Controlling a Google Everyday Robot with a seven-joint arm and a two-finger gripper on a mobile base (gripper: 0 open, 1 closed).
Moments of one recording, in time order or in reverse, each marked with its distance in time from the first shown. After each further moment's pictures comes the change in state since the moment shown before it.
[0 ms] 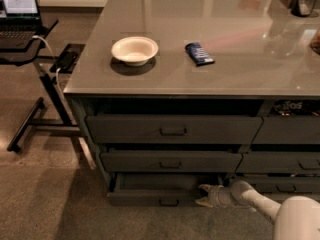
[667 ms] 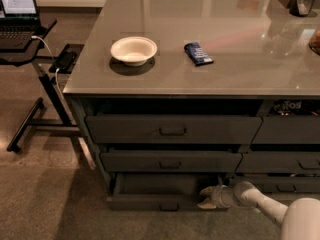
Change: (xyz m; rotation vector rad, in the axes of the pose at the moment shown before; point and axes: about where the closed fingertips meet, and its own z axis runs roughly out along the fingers) arm 0.001 -0.007 -0.017 0.032 0.016 -0.013
